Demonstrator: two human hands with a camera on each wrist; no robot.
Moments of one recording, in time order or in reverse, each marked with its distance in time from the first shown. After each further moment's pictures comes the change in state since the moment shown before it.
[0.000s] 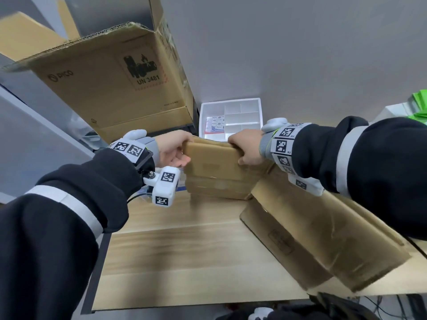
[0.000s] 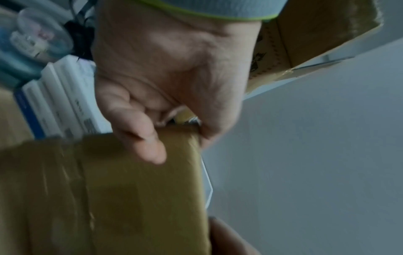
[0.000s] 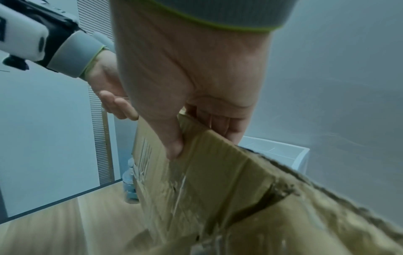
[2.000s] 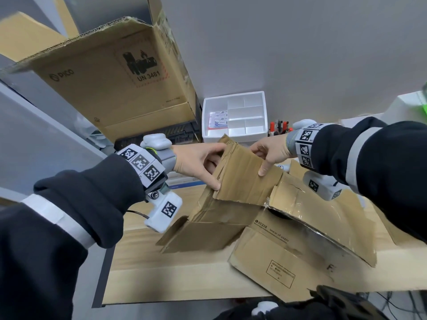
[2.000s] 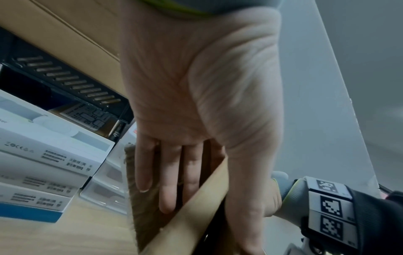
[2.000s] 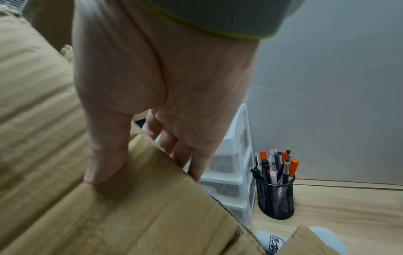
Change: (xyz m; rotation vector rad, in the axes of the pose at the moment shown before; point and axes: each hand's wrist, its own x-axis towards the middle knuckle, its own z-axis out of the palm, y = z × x) left_hand -0.012 -0.013 0.039 0.553 -0.463 0.633; right_hand 0.005 0.059 0.040 0.693 -0.391 0.048
